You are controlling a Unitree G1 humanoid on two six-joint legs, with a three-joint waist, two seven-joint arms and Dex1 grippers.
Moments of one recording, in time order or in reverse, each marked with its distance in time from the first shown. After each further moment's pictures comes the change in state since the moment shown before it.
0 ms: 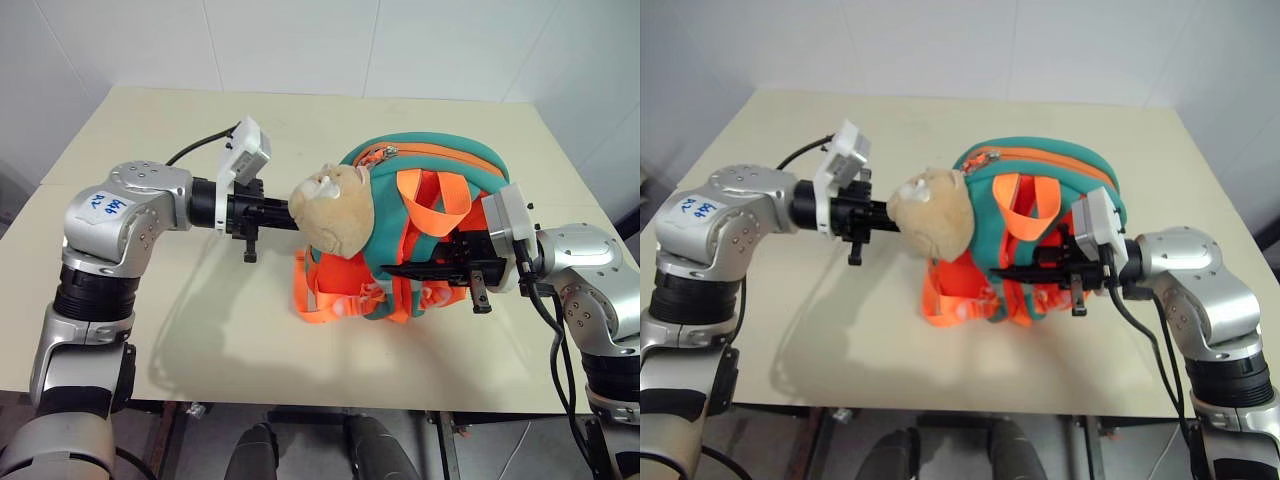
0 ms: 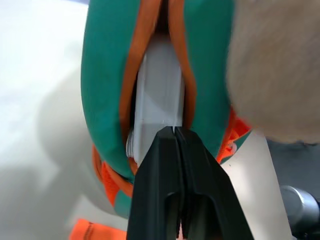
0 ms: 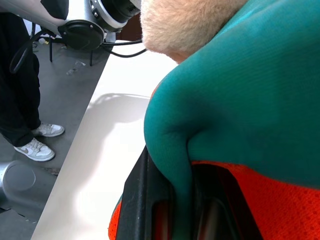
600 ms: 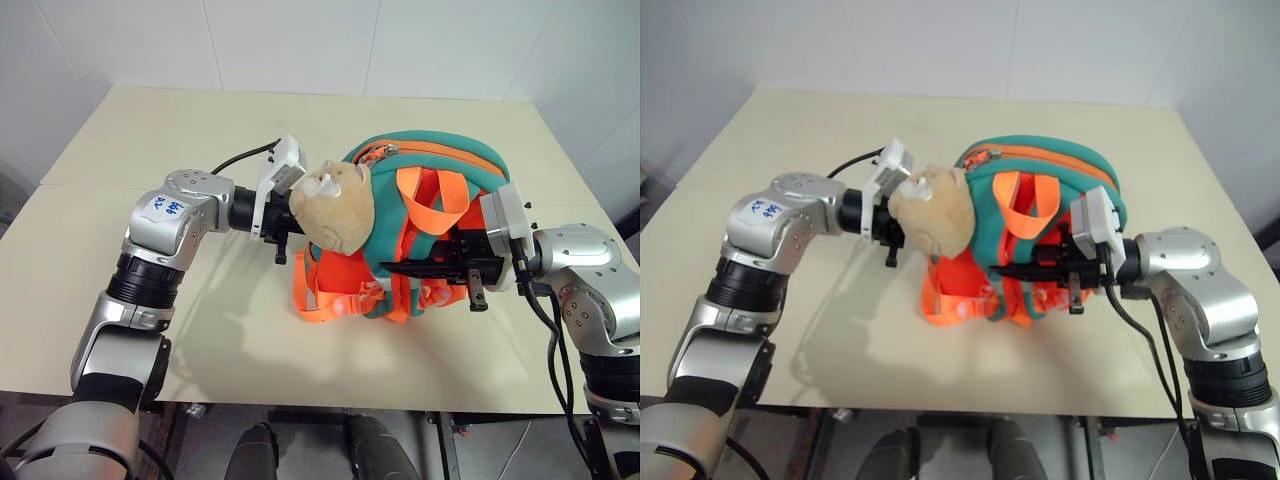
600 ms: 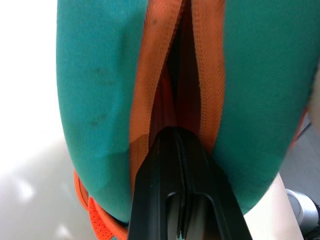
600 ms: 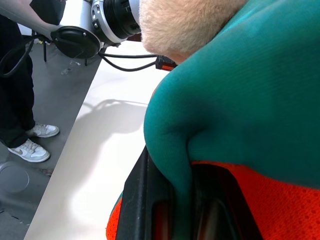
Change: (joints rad) left arm -0.061 -0.125 -0.069 0.166 0.071 -0.116 -0.033; right arm -0.001 0.007 0.001 0.000 -0.010 -0.001 -0.018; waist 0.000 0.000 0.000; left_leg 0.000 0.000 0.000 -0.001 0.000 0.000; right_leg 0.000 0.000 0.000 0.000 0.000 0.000
